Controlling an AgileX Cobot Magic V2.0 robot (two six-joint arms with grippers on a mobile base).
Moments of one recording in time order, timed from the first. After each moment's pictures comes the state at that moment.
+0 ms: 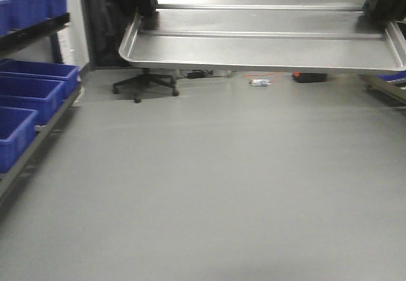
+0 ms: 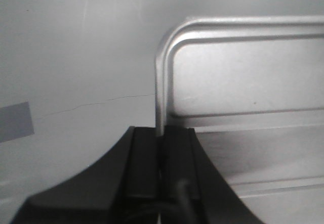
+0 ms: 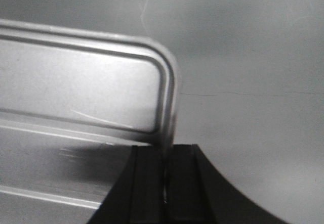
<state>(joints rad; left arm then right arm) -0.79 1.64 -1.58 0.24 1.06 -0.64 0.37 1.33 -1.21 -0.12 0.95 0.43</state>
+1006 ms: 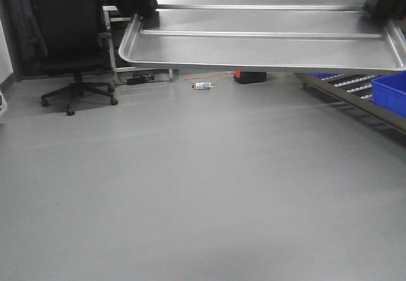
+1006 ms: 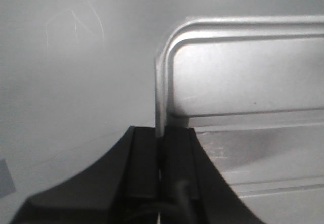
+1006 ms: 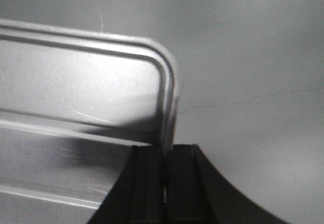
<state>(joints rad) -0.79 1.64 -1.58 0.24 1.07 -0.64 0.37 1.33 -1.21 -0.12 0.95 0.43</state>
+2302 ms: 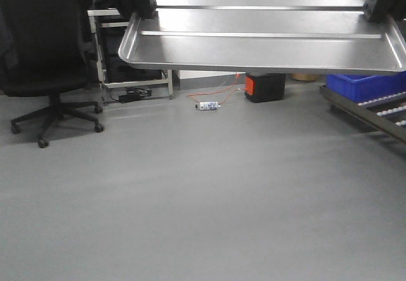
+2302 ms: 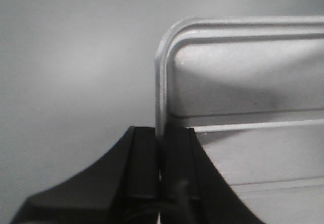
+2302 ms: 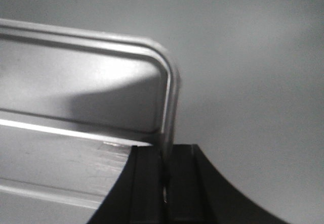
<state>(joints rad) -0.79 1.64 -1.58 0.24 1.07 -0.64 0.37 1.33 -1.21 -0.12 0.95 0.43</state>
